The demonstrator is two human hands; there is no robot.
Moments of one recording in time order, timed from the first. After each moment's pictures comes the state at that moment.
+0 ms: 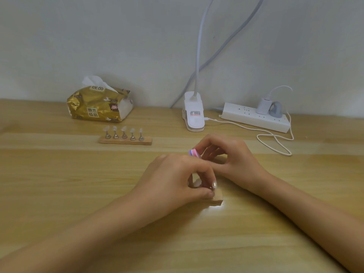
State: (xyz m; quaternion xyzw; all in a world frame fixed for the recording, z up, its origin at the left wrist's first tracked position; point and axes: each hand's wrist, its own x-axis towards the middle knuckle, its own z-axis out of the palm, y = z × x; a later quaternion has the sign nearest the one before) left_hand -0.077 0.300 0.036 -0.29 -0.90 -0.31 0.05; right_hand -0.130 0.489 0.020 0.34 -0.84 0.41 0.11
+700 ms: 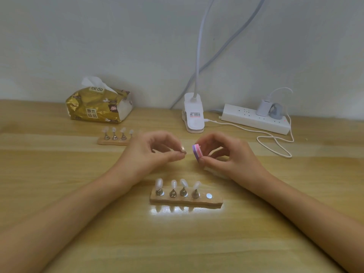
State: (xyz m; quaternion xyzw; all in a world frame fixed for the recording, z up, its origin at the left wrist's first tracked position) left_hand -0.119 0.264 0.028 -0.18 -0.80 -0.57 0.06; right_hand -0.129 0.488 0.023 0.28 -0.84 0.46 0.09
